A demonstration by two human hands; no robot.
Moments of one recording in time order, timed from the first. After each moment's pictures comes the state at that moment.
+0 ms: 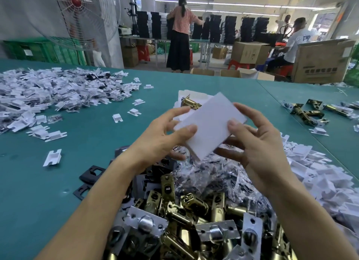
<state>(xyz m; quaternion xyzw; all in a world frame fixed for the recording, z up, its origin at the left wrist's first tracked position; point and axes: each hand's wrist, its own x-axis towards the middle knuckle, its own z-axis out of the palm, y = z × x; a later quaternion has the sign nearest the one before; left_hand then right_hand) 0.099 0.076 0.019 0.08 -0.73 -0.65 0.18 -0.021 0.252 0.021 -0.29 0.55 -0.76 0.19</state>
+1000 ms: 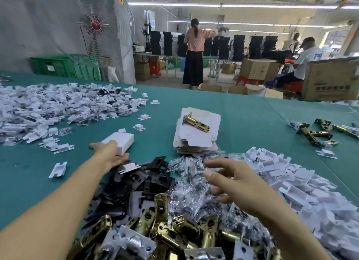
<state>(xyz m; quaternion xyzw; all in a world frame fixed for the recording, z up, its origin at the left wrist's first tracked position) 0.099 -0.067 -0.040 0.55 -0.43 -0.62 0.37 -0.026 0.261 0.018 -0.39 0.77 -0.44 0.25</state>
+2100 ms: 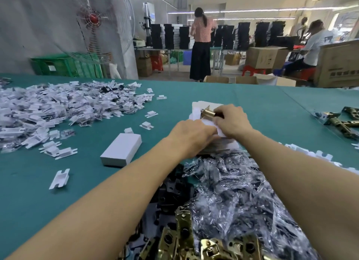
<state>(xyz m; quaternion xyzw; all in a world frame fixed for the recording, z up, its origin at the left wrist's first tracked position) -0.021 0.011 0.005 0.09 -0.98 0.10 0.13 -0.153 0.091 0.010 -0.39 0.88 -0.28 -0.04</state>
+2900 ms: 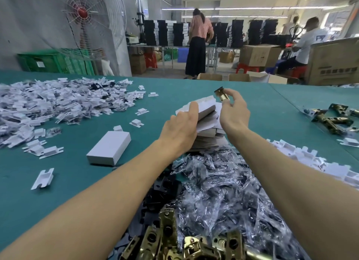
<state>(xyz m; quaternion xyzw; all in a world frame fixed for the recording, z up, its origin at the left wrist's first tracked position) -0.023 0.028 0.003 0.21 -0.95 -0.05 0.25 -0.141 0.107 0.014 -0.21 0.76 -0.61 -0.03</state>
